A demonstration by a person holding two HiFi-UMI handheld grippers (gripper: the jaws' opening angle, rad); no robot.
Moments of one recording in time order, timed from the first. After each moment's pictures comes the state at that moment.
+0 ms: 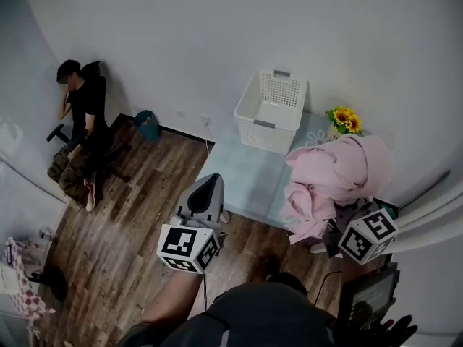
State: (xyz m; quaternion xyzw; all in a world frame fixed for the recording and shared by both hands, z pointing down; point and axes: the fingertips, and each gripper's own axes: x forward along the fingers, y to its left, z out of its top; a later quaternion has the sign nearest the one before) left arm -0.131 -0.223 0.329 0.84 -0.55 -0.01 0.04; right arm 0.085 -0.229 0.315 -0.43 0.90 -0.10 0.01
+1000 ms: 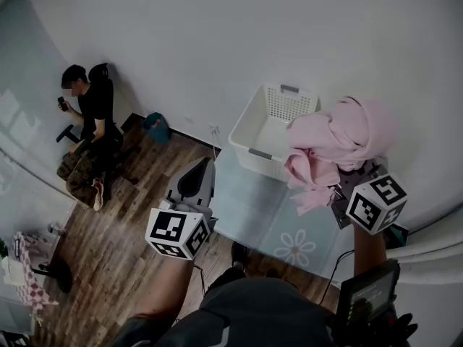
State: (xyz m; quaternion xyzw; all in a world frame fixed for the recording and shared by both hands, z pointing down) left arm -0.096 -0.335 0.298 0.81 -0.58 0.02 -0.01; right arm 0.129 -0.385 0.271 -0.38 0.92 -0.05 0.00
